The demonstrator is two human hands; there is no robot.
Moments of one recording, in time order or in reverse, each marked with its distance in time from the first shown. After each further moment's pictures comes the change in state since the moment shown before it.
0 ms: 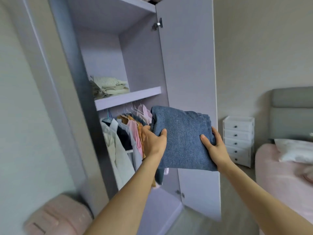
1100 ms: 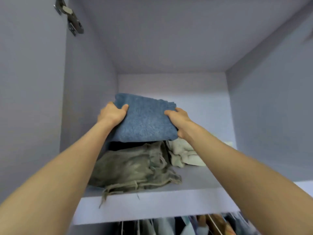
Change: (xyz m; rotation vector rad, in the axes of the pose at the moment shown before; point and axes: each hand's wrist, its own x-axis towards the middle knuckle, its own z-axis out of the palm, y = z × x) left_hand 0.545 0.066 -0.255 0.681 0.845 0.041; right_hand 0.422 -0.120 0.578 0.394 -0.957 -0.040
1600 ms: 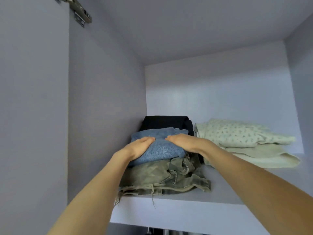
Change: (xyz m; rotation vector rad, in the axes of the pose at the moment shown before) left_hand -0.015 -0.094 0.071 0.222 -0.506 -0.059; right_hand 0.059 0.102 0.023 -0.892 -0.674 -0.012
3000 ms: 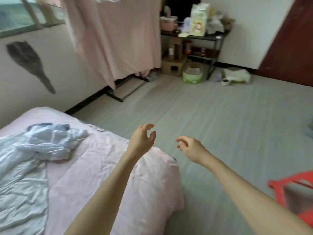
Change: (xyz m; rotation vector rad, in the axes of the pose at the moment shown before) left_hand -1.075 -0.052 0.017 0.396 1.220 -1.705; right_hand -0.685 -0.433 0.582 0.274 -1.400 -1.225
